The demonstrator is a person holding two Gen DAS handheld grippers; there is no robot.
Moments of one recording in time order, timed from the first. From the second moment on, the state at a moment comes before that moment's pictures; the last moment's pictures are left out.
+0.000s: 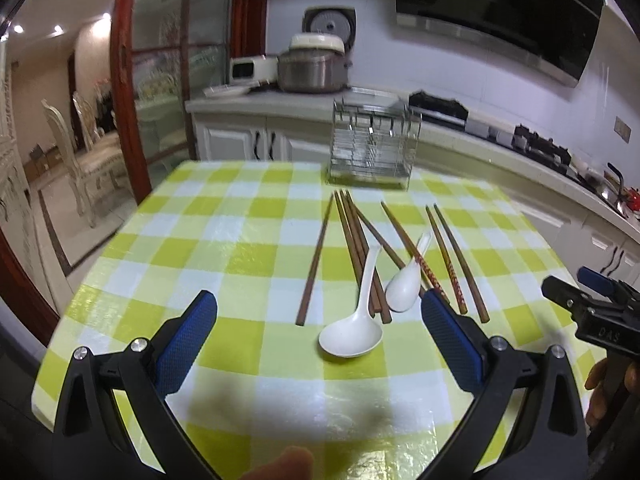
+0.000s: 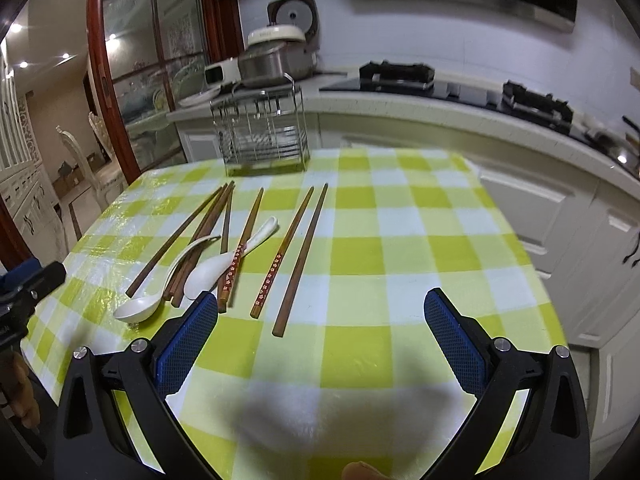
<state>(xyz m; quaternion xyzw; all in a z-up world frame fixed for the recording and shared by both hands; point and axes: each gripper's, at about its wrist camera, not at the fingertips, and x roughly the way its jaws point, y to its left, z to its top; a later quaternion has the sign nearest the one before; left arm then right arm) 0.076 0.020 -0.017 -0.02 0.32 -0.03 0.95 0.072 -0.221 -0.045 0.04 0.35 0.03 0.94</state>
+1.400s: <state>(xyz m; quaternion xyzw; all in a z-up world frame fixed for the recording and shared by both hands) 0.342 0.011 -0.097 0.04 0.47 -0.10 0.88 0.315 -0.225 -0.111 0.02 0.50 0.00 0.87</state>
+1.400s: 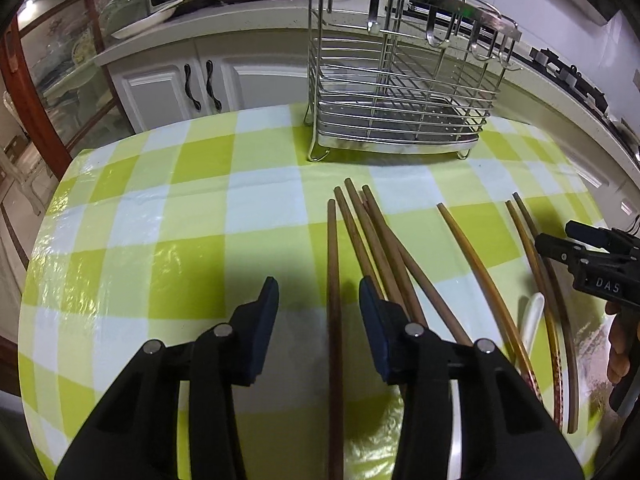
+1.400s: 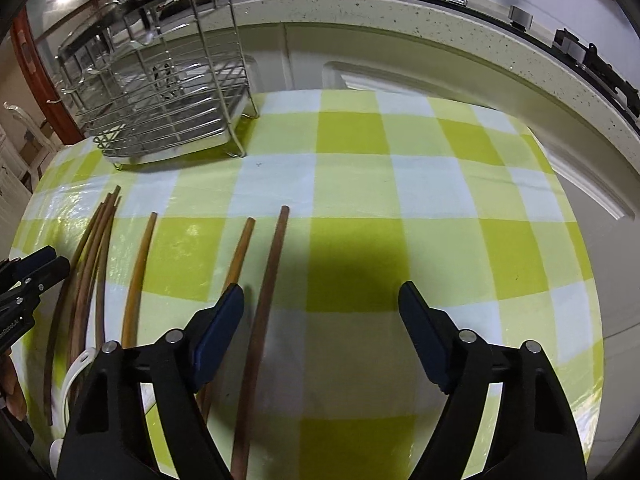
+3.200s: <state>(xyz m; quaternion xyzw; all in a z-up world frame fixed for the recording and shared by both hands) 0.257 0.031 0.045 0.04 0.33 -0.08 0.94 0.225 -0.211 0.052 0.00 0.31 0.08 0.95</state>
